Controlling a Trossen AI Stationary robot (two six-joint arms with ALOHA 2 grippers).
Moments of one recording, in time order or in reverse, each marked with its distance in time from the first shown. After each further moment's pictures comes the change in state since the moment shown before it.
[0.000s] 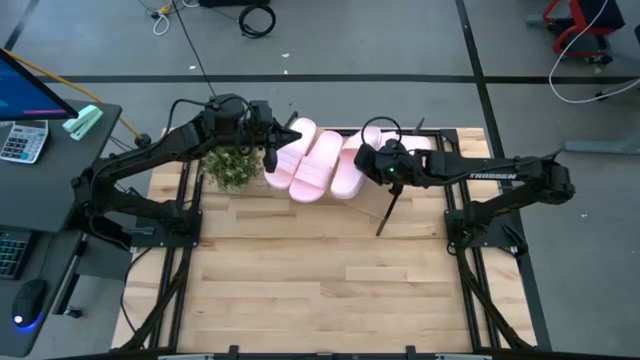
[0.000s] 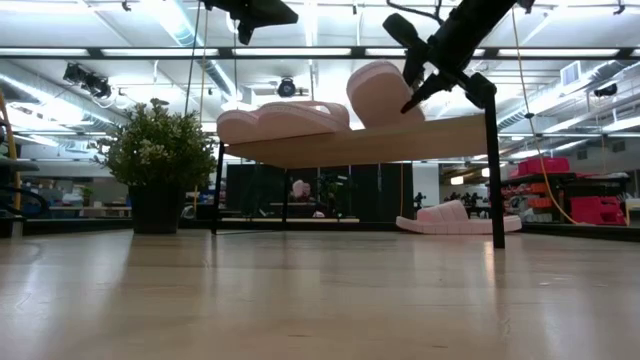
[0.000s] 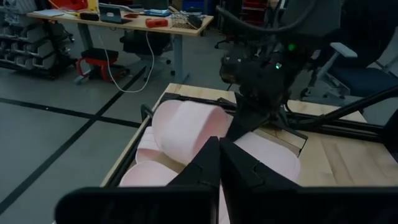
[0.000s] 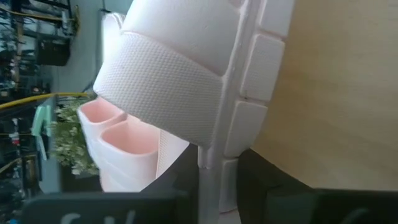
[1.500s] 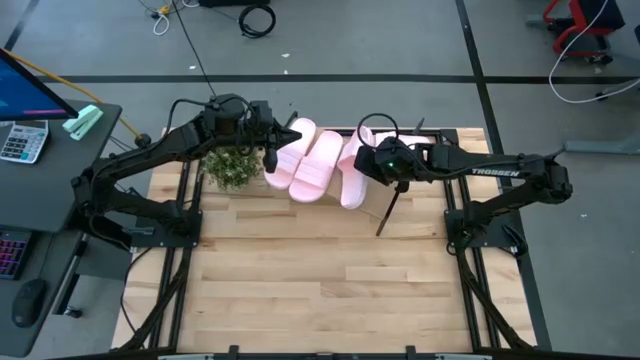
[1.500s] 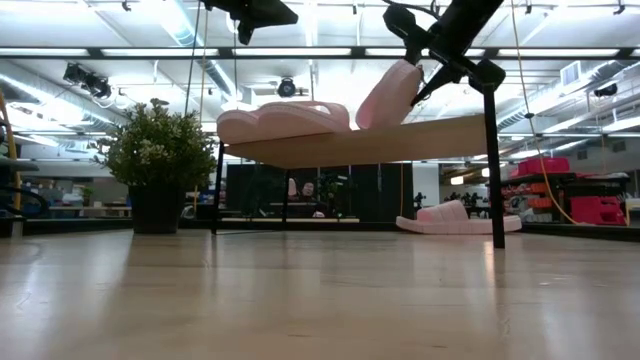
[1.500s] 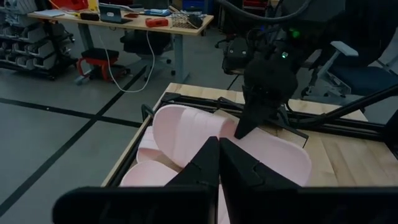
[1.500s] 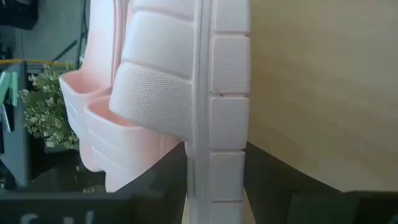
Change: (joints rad) left arm 0.000 0.000 0.000 -0.002 -0.002 0.006; right arm -0.009 0.018 0.112 -0.181 -0.088 -0.100
